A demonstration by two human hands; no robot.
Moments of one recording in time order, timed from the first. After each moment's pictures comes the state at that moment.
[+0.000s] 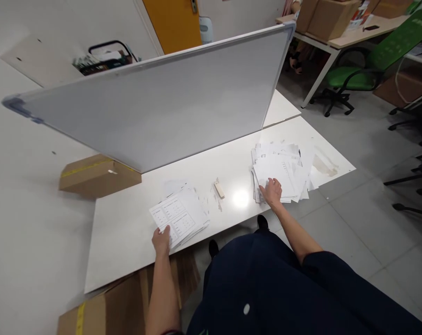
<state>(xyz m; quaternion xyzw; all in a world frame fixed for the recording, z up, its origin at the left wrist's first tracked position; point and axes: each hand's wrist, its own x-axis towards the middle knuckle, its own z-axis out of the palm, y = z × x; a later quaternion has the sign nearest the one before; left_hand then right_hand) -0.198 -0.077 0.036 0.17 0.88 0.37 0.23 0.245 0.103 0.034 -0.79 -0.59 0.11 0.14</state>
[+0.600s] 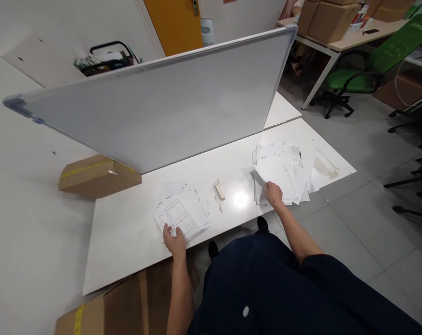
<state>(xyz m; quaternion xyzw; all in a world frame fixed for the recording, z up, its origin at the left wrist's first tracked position) -0.130 -0.075 0.044 0.25 0.88 0.38 0.10 0.245 0.112 0.072 -0.77 -0.60 0.21 0.07</state>
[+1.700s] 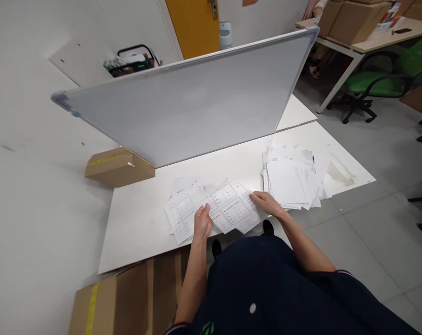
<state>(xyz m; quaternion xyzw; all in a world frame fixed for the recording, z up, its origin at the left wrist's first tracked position) -0.041 -0.018 0.144 0.08 0.56 0.61 0.55 0.190 0.068 0.161 -0.48 -0.69 0.51 0.21</state>
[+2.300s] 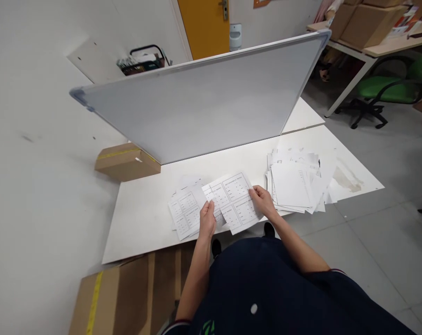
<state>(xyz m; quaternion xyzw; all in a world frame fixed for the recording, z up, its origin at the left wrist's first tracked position) -0.029 -0.020 0.148 0.13 0.60 0.61 0.49 0.159 0.066 0.151 -0.54 -0.60 0.49 0.33</state>
